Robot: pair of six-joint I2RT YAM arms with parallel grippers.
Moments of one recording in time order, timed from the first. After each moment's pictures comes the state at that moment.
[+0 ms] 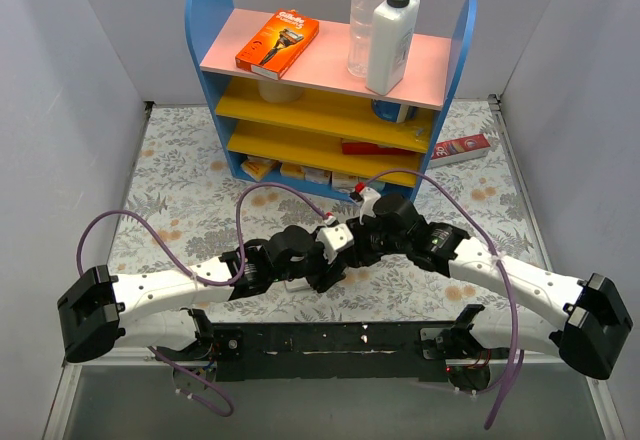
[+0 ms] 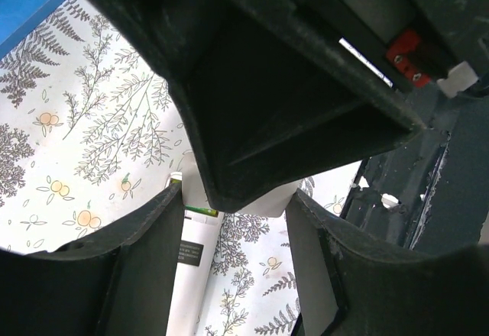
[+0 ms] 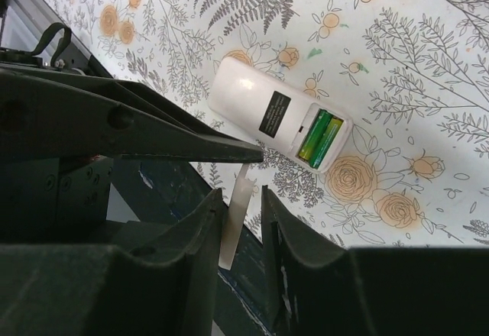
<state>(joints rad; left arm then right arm) -1.13 1.16 0.66 -0.01 0.02 -0.05 0.91 1.11 0.75 -0.31 -0.26 0.56</state>
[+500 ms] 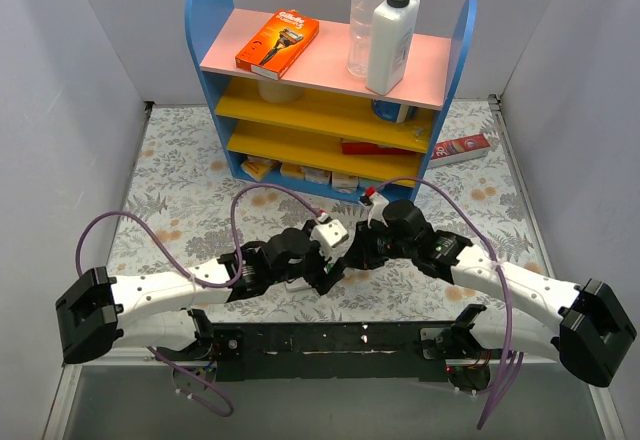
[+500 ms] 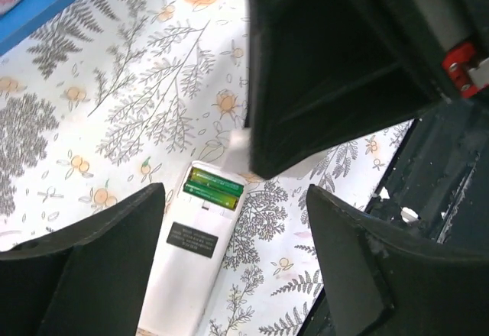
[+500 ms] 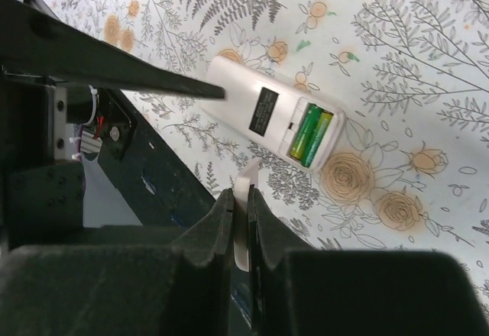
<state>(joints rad) -1.13 1.16 0.65 -0.01 -0.05 -0.09 0.86 1.09 0.64 -0.19 -0.32 0.61</state>
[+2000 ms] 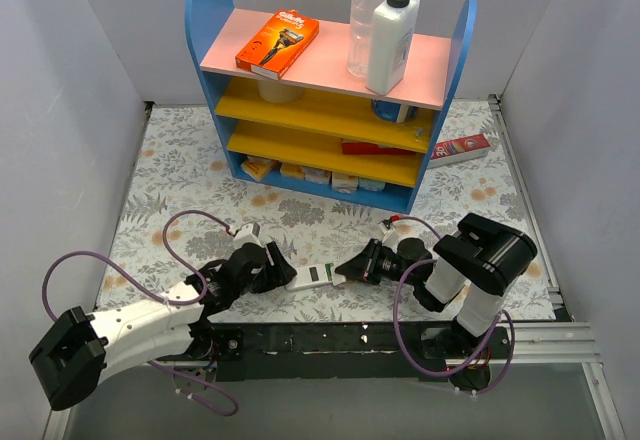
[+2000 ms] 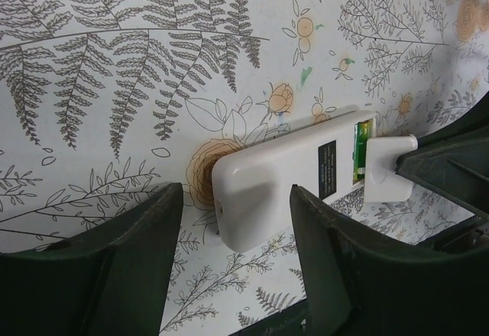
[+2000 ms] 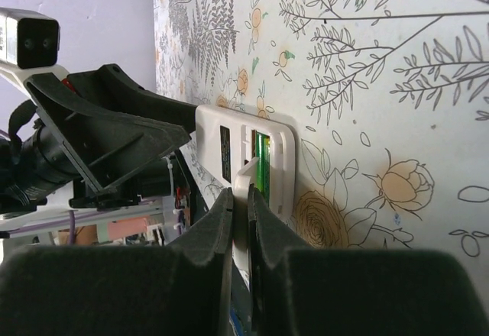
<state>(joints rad) -0.87 0.87 0.26 -0.13 -0.20 -1.04 0.77 1.73 0.11 1.29 -0.38 1.19</state>
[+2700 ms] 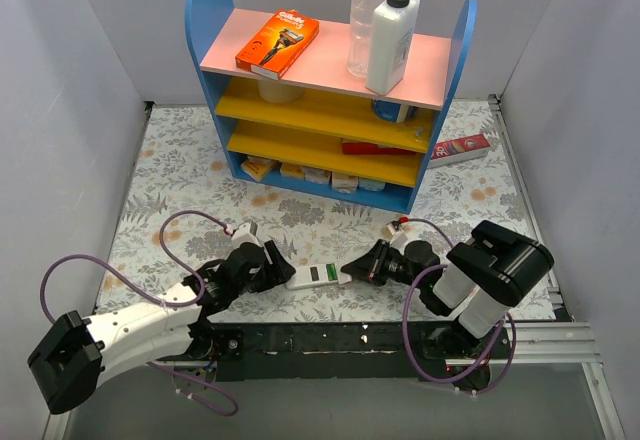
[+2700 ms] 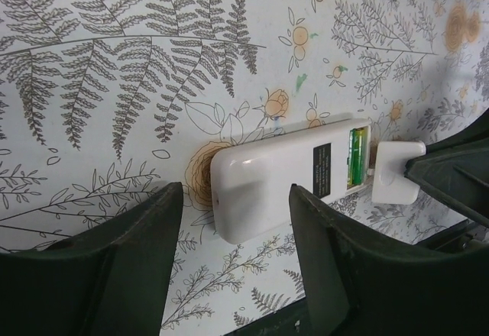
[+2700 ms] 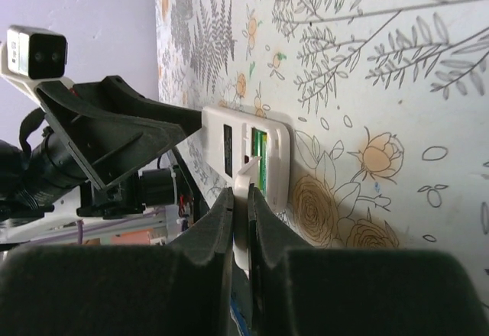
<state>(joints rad) -0.86 0.86 0.26 -0.13 -0.20 -1.05 0.76 1.66 0.06 1.28 -0.35 1.22</state>
